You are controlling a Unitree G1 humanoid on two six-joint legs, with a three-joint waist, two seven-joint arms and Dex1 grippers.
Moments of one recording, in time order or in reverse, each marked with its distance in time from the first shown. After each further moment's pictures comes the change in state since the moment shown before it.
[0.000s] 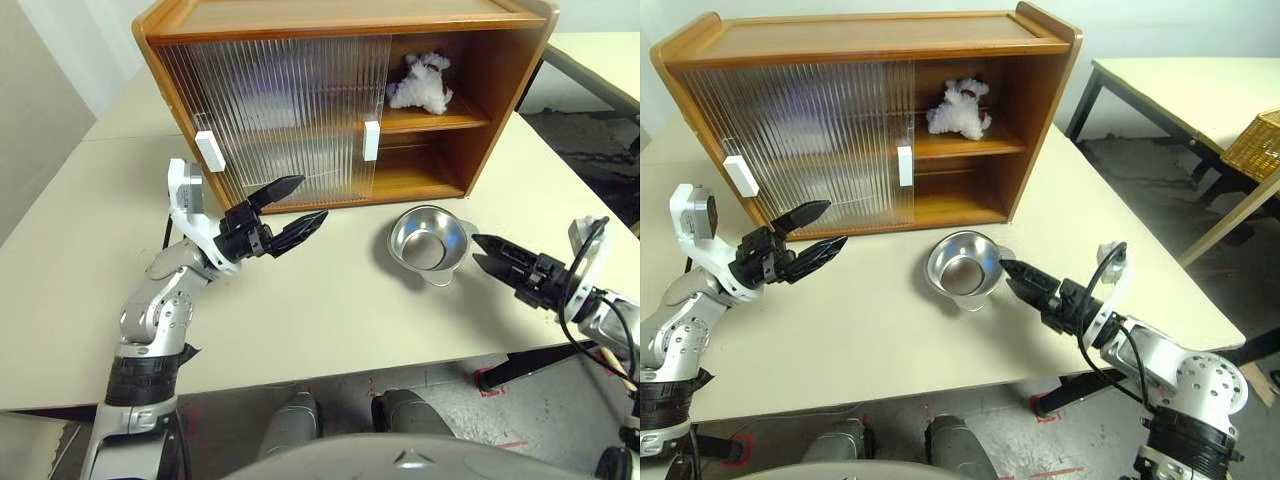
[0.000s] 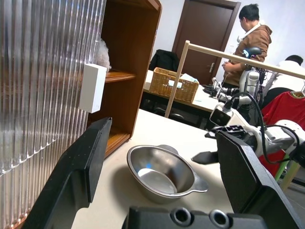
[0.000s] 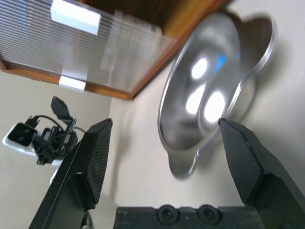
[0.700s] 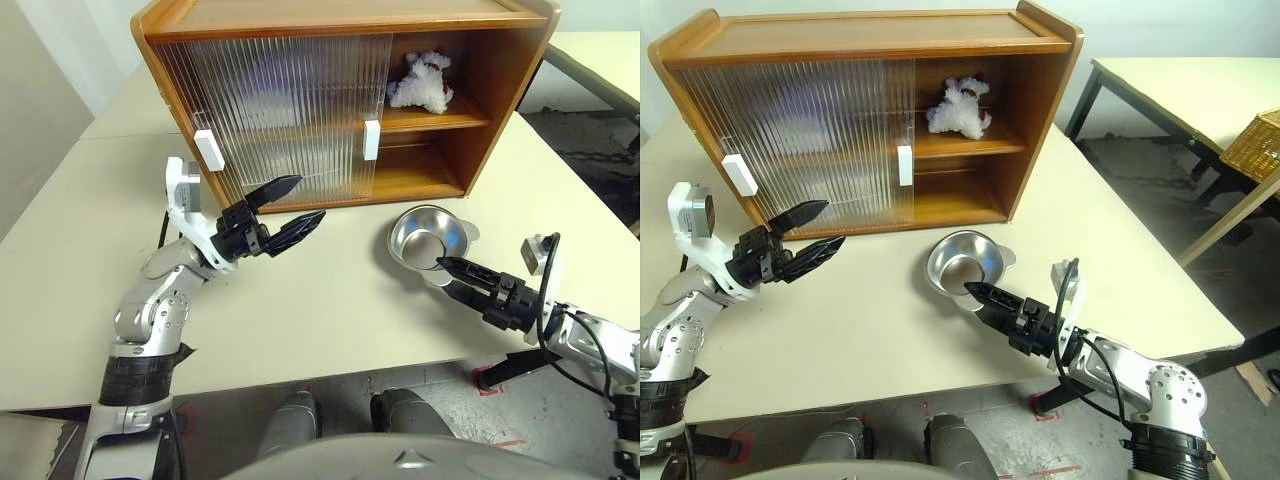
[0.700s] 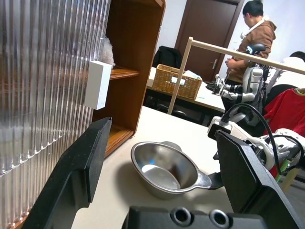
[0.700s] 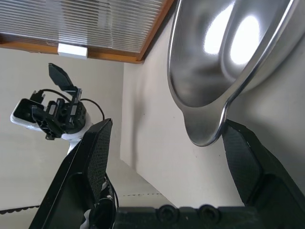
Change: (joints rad) left arm -0.002 0.030 0.005 -0.013 -0.005 0.008 0.009; right arm 0.064 -0.020 0.260 0.006 0.252 -0.105 -0.147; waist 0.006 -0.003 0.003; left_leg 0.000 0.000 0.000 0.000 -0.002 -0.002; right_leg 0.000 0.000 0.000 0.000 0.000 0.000
